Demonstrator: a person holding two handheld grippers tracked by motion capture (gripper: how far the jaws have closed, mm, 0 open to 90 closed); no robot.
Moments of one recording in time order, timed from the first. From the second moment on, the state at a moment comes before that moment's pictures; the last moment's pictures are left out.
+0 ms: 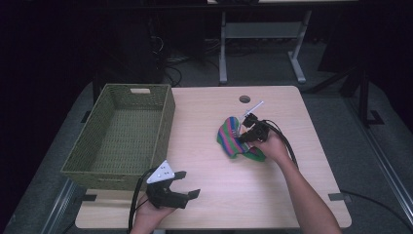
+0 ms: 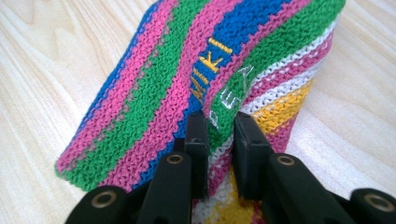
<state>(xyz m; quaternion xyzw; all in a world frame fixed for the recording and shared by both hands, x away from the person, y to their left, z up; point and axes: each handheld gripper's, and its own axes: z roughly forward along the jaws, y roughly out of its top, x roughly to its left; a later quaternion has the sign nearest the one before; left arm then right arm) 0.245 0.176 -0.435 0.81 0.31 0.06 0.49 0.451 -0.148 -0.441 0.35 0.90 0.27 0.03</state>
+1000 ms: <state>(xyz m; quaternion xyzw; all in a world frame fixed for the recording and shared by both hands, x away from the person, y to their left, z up) 0.245 0.172 -0.436 0.81 0.31 0.06 0.49 0.423 -0.172 -0.388 0.33 0.88 0.34 0.02</state>
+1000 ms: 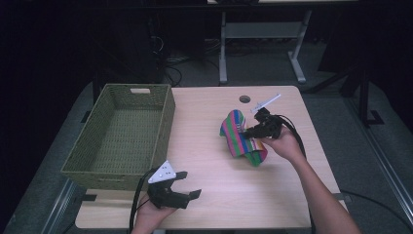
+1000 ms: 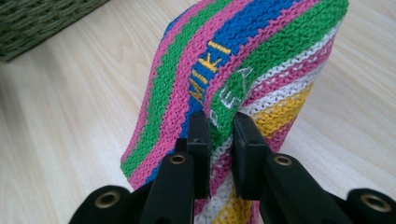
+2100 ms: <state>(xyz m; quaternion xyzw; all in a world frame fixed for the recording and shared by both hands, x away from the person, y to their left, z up) 0.245 0.172 -0.437 0.81 0.31 0.06 0.48 0.358 -0.174 -0.346 0.25 0.89 0.39 0.01</state>
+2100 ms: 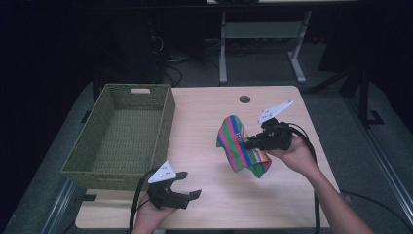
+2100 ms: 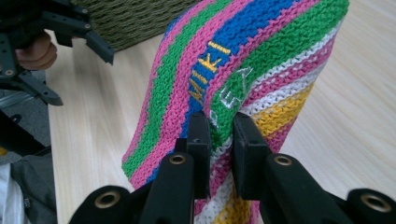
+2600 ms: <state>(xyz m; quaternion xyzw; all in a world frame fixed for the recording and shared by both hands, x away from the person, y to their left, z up) 0.244 0.174 -0.436 0.81 0.31 0.06 0.49 0.334 -0.168 -0.365 0.23 0.89 0.39 -0.01</state>
